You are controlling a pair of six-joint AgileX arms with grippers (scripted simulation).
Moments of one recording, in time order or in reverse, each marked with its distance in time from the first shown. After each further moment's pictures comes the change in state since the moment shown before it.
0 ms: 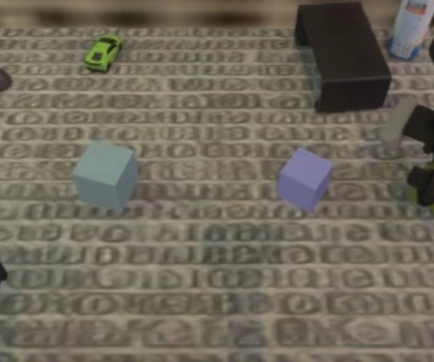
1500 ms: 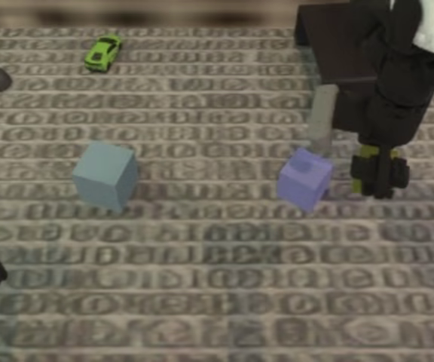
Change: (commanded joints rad) left arm 0.000 0.000 0.000 0.000 0.000 0.000; right arm 0.293 -0.188 0.097 -0.280 -0.016 -0.003
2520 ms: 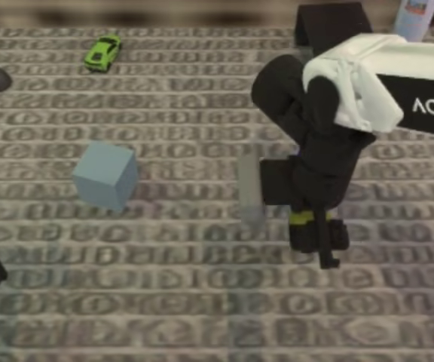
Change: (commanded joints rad) left arm 0.000 0.000 0.000 0.000 0.000 0.000; right arm 0.252 -0.024 -0.165 0.148 -0.003 -0.013
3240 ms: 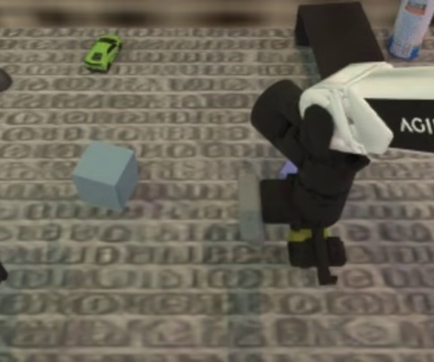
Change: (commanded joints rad) left arm 0.000 0.000 0.000 0.000 0.000 0.000; right arm 0.005 0.030 -0.076 0.100 0.001 -0.003
